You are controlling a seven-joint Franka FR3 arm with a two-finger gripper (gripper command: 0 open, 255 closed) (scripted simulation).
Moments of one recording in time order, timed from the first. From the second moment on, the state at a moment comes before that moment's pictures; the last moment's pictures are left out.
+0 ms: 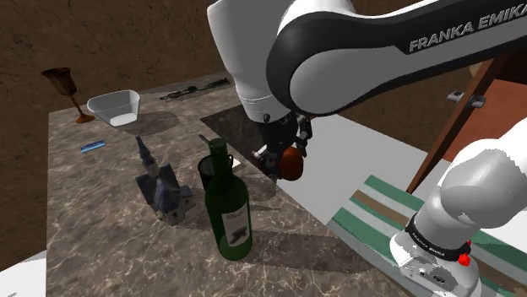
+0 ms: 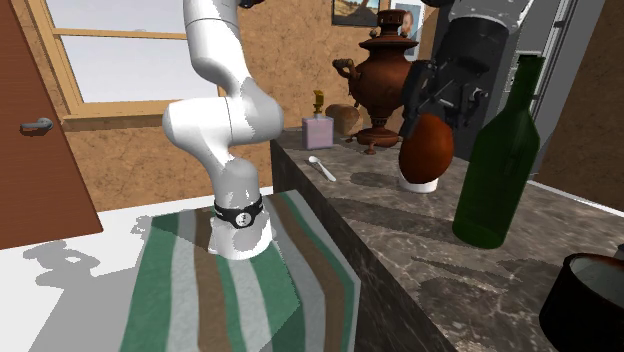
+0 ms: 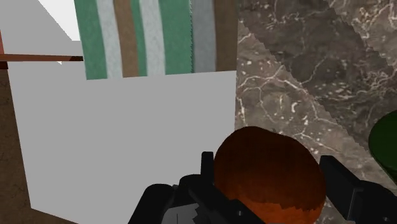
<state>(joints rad) -0.01 -0.34 0.73 -2.14 0.02 1.62 0.75</state>
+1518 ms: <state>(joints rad) 0.11 0.54 0.73 -1.27 -0.52 1.40 0.90</state>
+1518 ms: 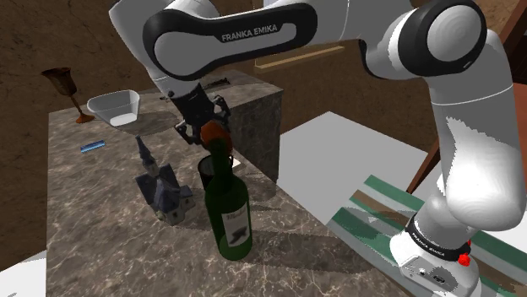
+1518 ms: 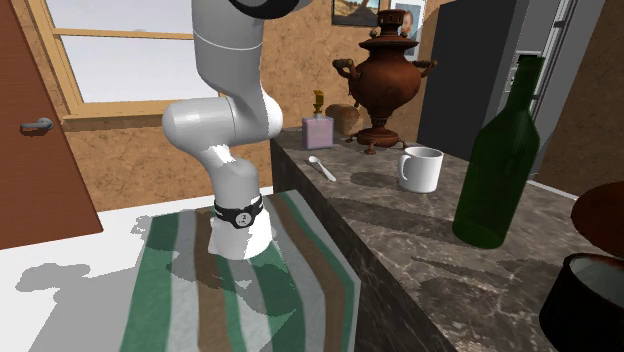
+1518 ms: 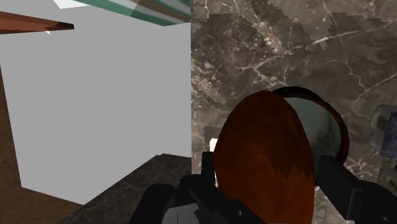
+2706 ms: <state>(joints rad) 0.08 0.55 0.72 -1.40 -0.52 1.53 0.94</state>
